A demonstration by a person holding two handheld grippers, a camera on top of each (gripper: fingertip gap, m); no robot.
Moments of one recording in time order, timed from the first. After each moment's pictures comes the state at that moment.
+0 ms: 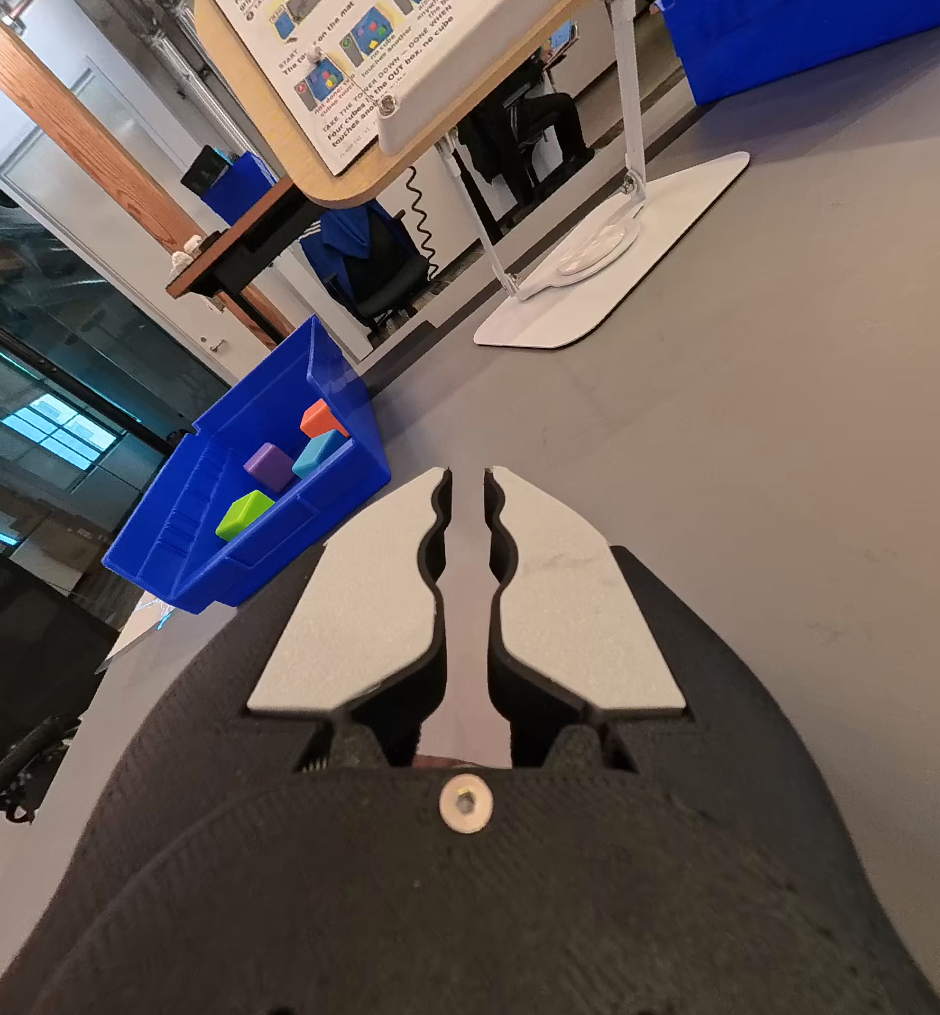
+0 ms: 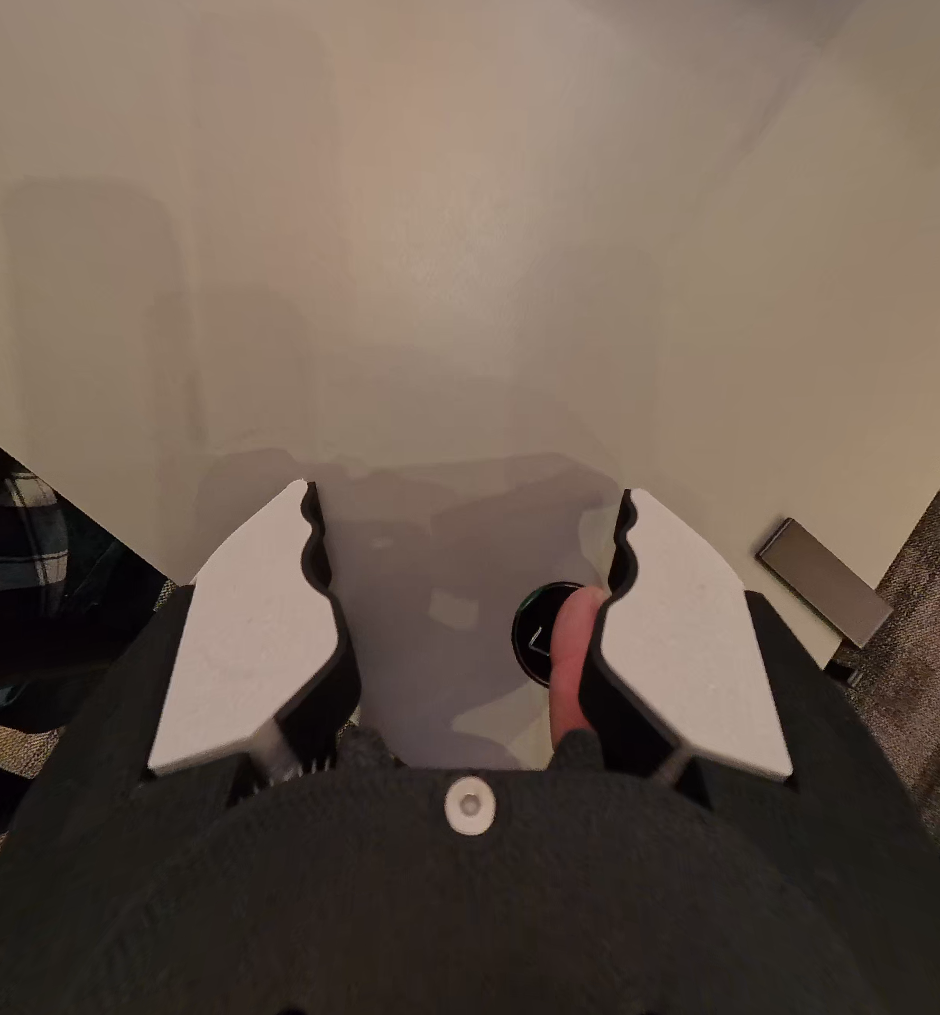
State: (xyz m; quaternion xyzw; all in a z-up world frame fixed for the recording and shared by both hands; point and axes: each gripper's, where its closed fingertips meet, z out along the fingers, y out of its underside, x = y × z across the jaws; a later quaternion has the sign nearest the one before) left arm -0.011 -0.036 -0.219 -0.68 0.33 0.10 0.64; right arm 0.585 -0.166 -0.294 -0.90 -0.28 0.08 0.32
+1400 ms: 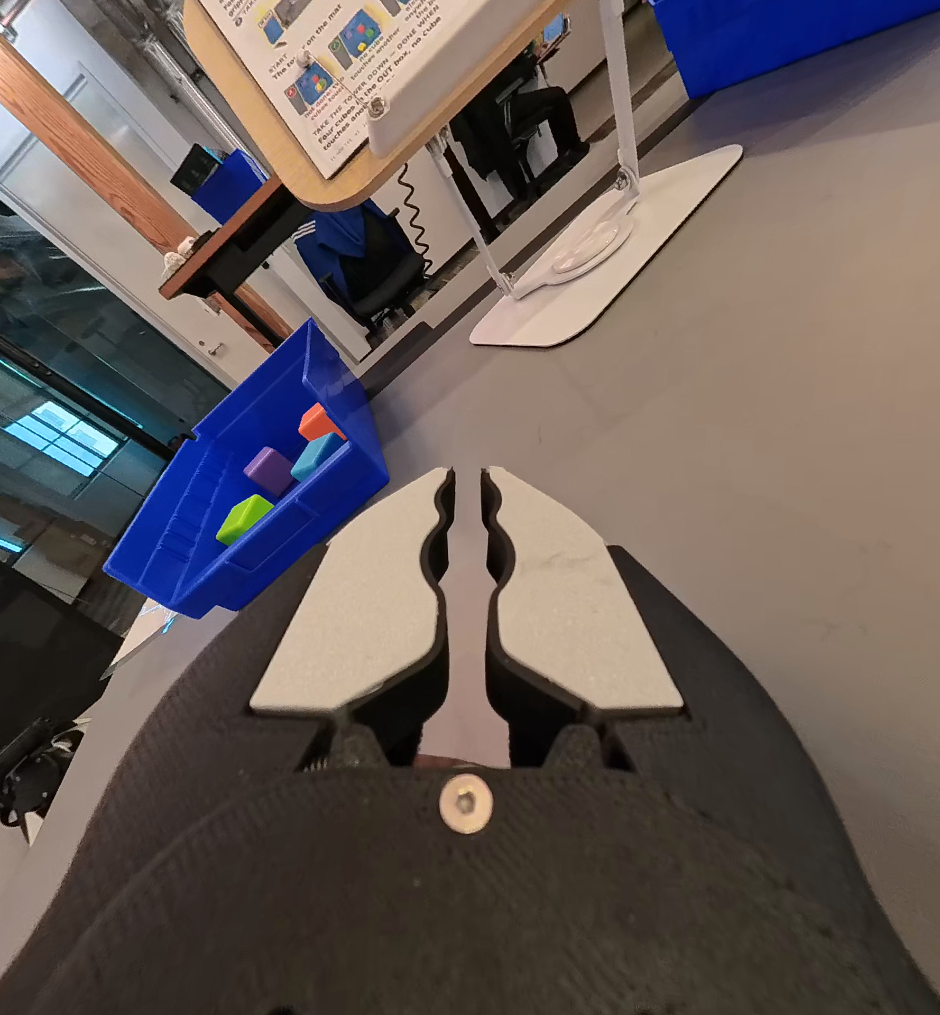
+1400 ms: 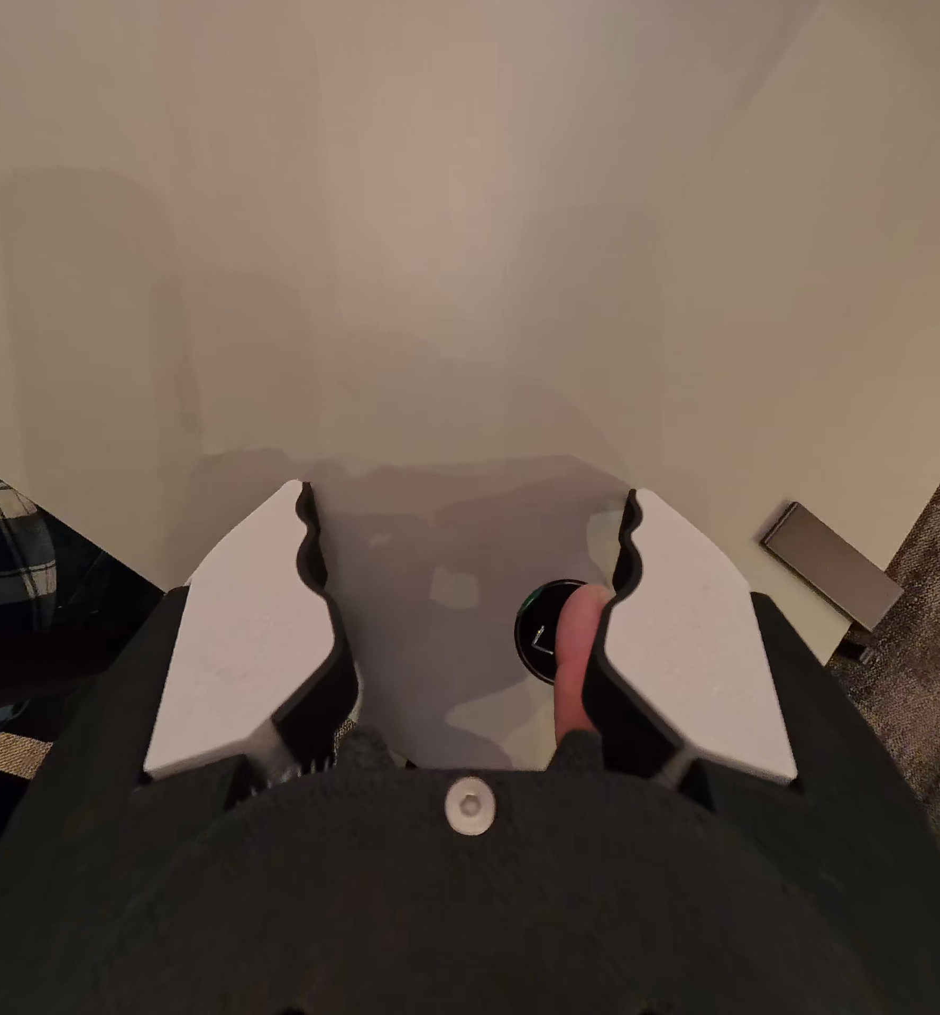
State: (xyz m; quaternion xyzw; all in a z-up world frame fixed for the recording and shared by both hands) left arm -0.005 -0.034 -0.240 -0.68 0.34 0.10 0.64; right arm 0.587 -0.162 -0.318 -0.92 -0.25 0.08 0.29
